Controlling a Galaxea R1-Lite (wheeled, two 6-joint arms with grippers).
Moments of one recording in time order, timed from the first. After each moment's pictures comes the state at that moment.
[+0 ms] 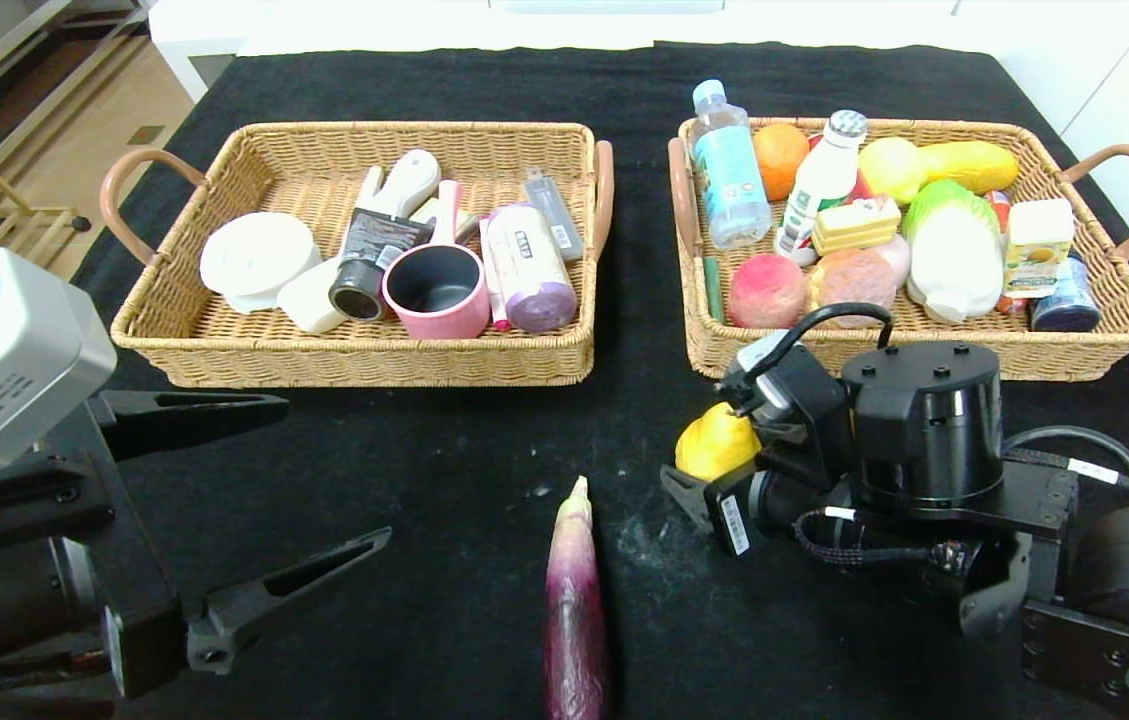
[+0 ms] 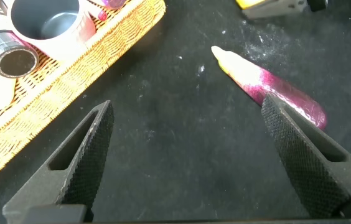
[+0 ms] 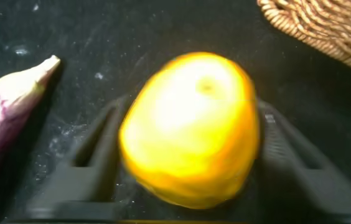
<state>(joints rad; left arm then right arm) -0.54 1.09 -0.79 -0.03 -0.07 0.36 0.74 1.76 -0.90 -0.52 -0.25 -0.06</state>
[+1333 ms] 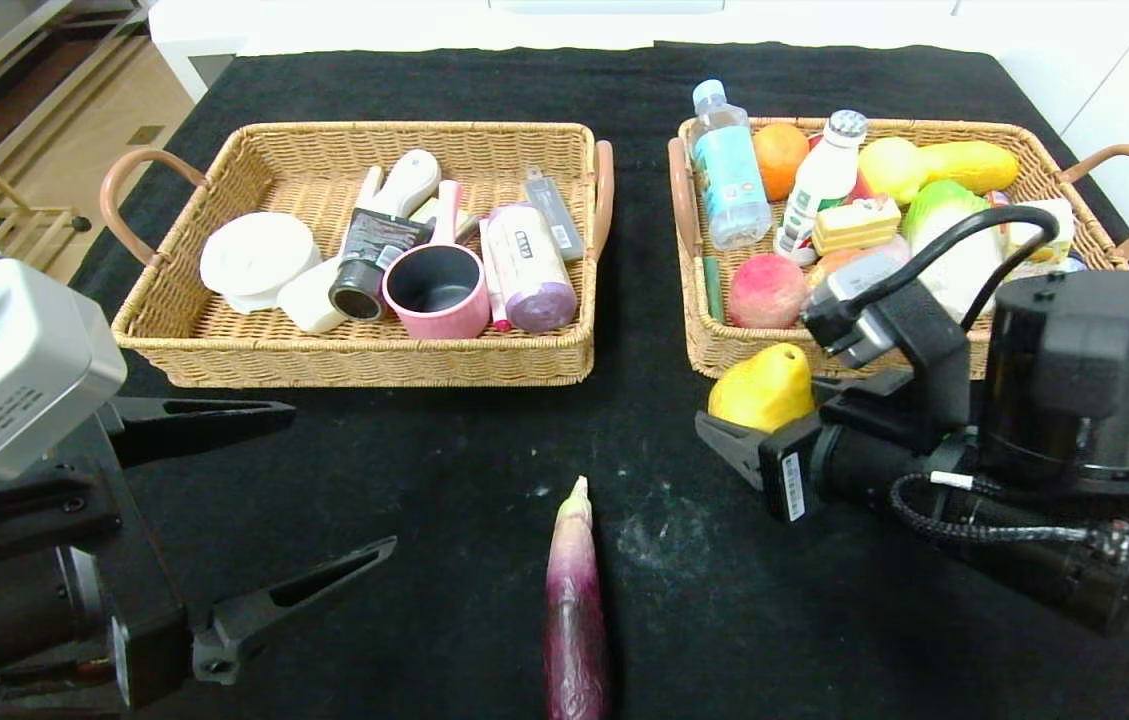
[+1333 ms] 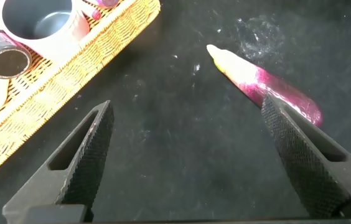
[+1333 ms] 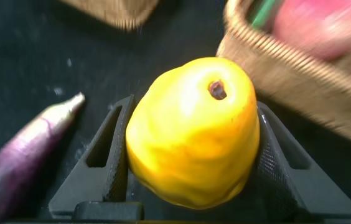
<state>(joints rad) -0.56 1.09 -0.78 -0.03 -0.06 0.36 0.74 1.59 -0.89 -0.50 -0.25 -0.08</state>
